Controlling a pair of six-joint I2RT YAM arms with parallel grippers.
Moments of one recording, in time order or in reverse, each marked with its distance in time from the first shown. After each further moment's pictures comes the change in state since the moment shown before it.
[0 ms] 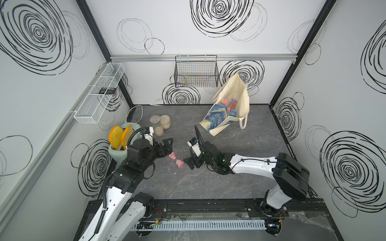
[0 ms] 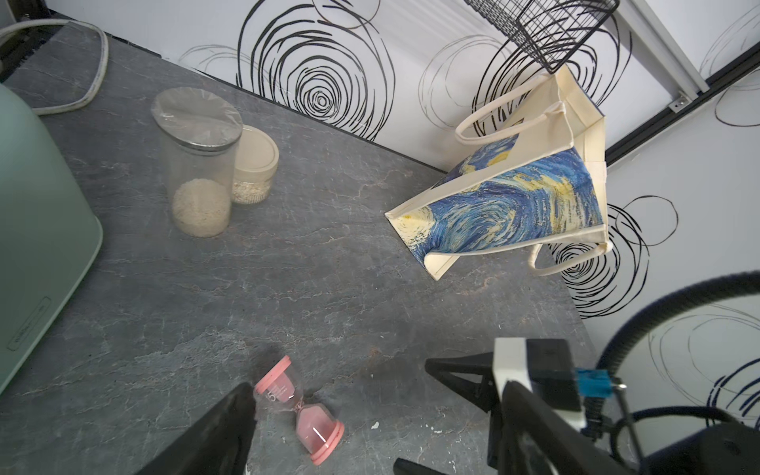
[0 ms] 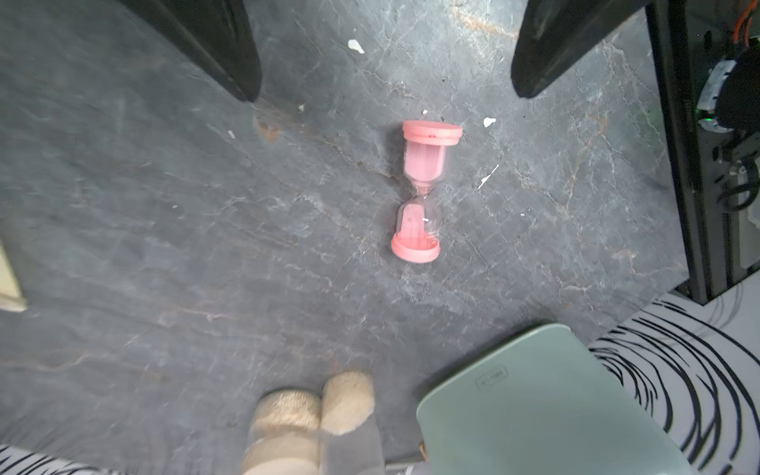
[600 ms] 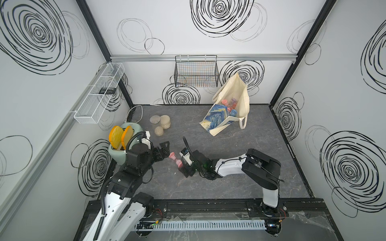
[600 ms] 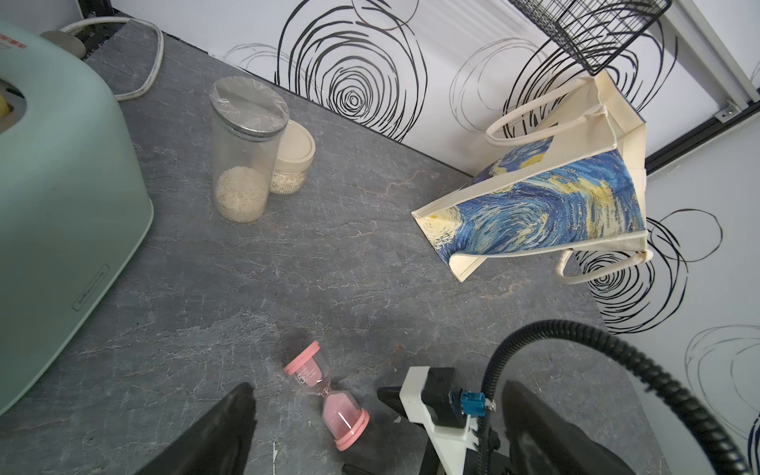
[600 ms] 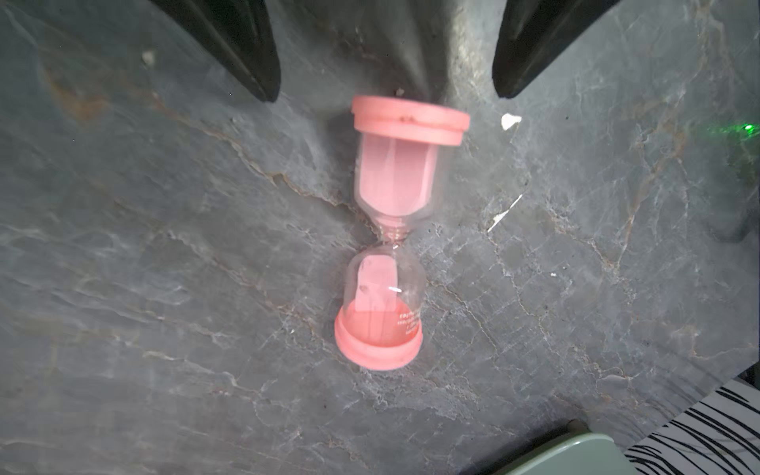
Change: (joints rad) left arm 0.008 -0.059 -0.047 -0.034 -0.054 -0.017; right arm 0.052 0.279 0.052 0.163 -0.021 0.003
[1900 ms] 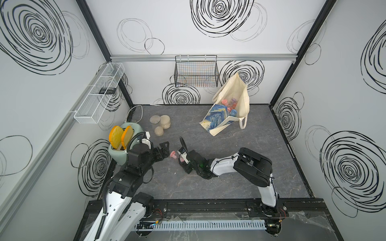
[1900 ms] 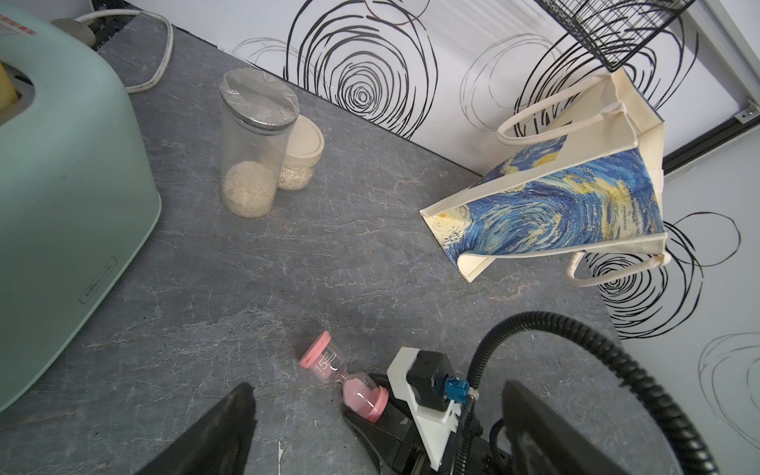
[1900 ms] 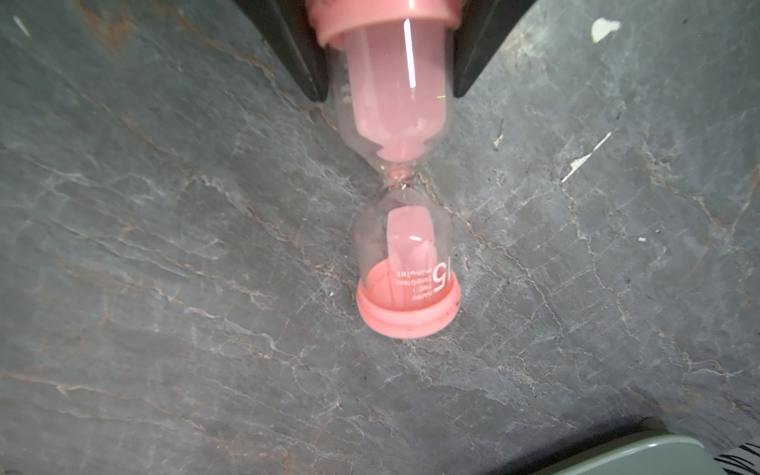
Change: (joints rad) left arm 0.013 0.008 -0.018 0.011 -0.001 -0.003; right arm 0.000 0.090 0.062 0.043 0.117 -0.061
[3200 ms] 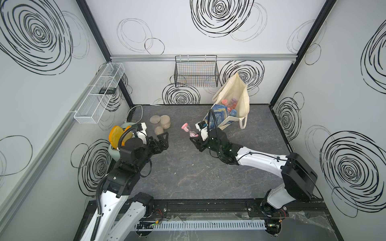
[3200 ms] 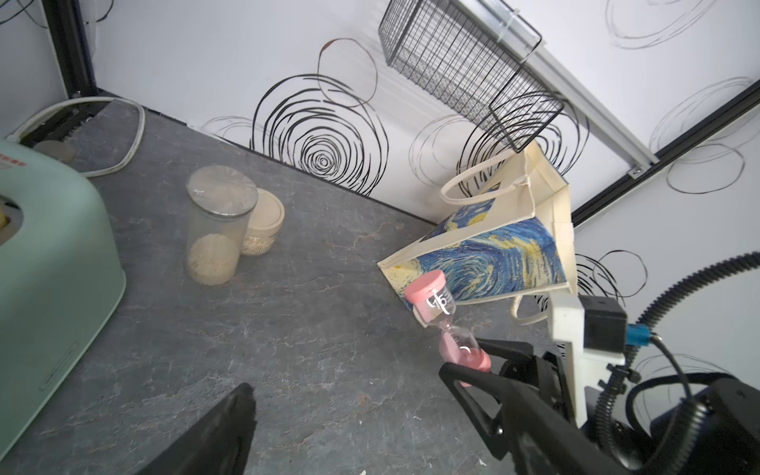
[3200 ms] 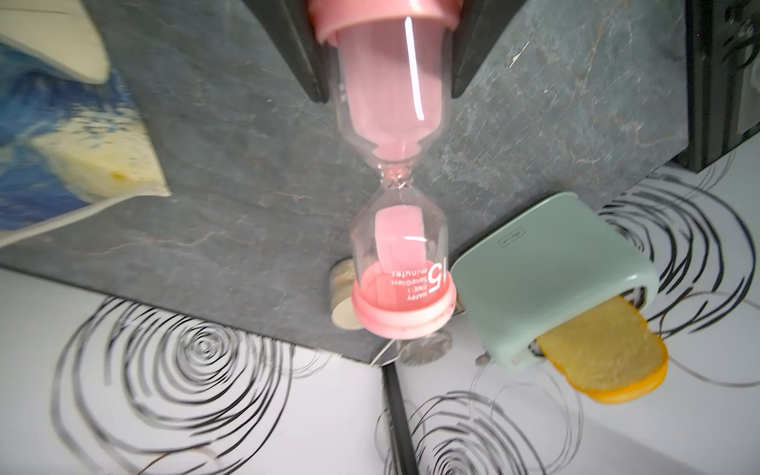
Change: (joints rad) left arm 0.011 0.066 0.166 0.074 0.044 0.012; right arm -0.254 -0.512 -0.032 -0.161 -0.103 0.017
